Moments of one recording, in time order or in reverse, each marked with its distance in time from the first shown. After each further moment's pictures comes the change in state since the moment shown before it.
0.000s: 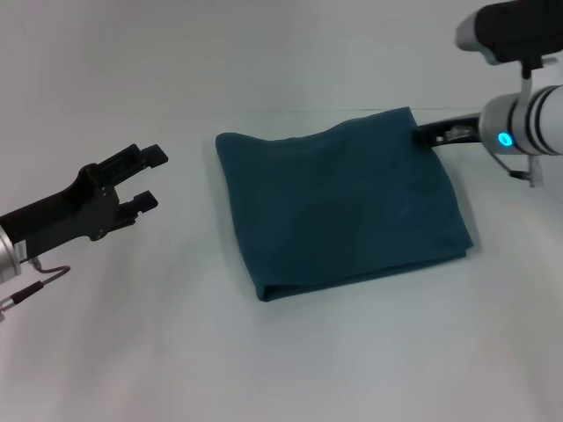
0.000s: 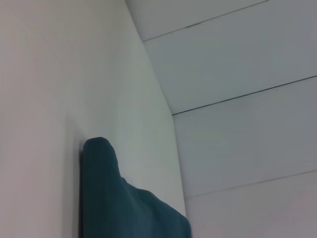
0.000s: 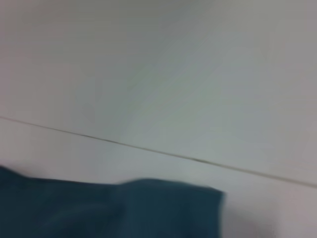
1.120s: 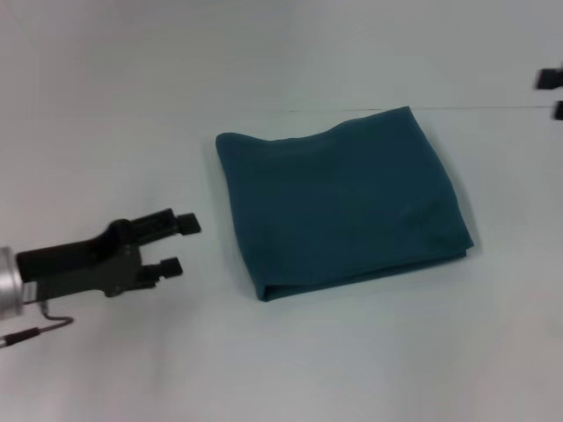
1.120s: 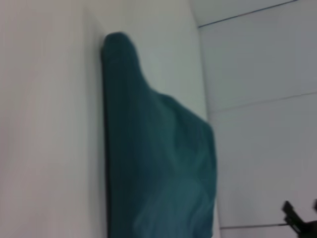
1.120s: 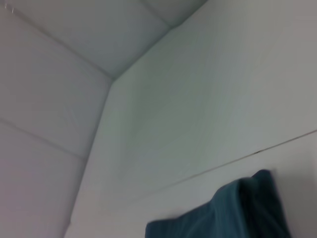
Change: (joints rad) left arm -0.002 0.014 0.053 0.076 0.205 0.155 -0.143; right arm -0.193 -0.295 0.660 -0.022 0.583 -0.881 -0.212
